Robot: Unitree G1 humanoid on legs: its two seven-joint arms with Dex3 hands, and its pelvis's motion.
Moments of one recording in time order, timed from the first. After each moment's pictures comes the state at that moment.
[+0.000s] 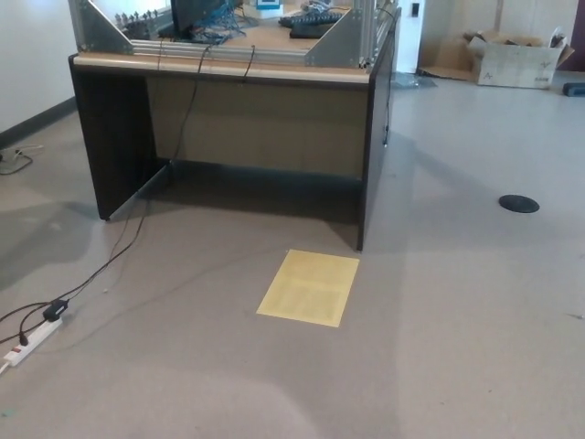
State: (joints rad) left_arm 0.09 0.54 0.13 0.87 0.70 -0.79 1.01; right_arm -0.24 -0.33 0.10 1.08 -0.21 -0.63 -0.01
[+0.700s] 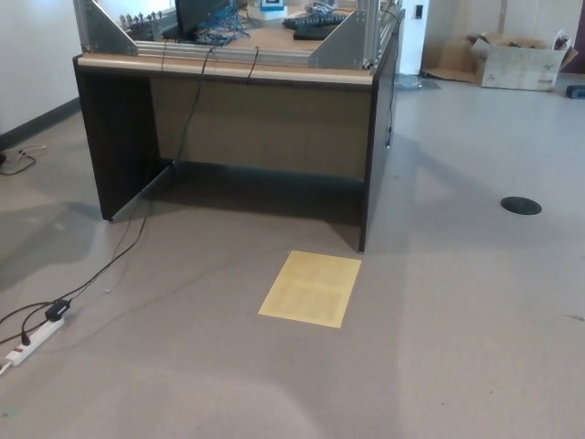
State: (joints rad) left_arm -0.15 0.69 0.02 0.72 0.73 -0.89 1.21; right_arm -0.23 -0.33 0.10 1.09 -0.21 -0.64 -0.05
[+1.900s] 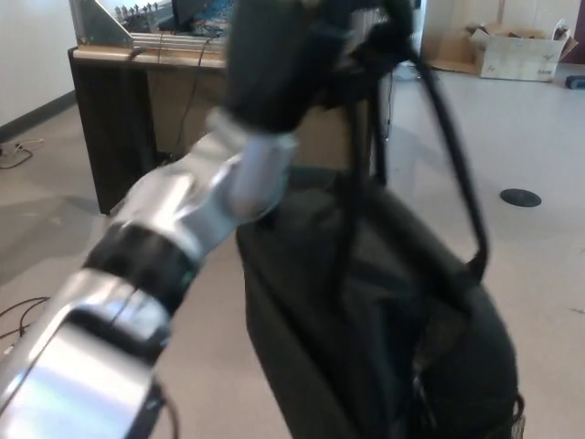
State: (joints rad) left_arm -1.50 0.24 -0.38 0.98 0.79 -0.65 0.83; right_arm -0.22 -0.33 0.08 1.09 -0.21 -0.64 -0.05
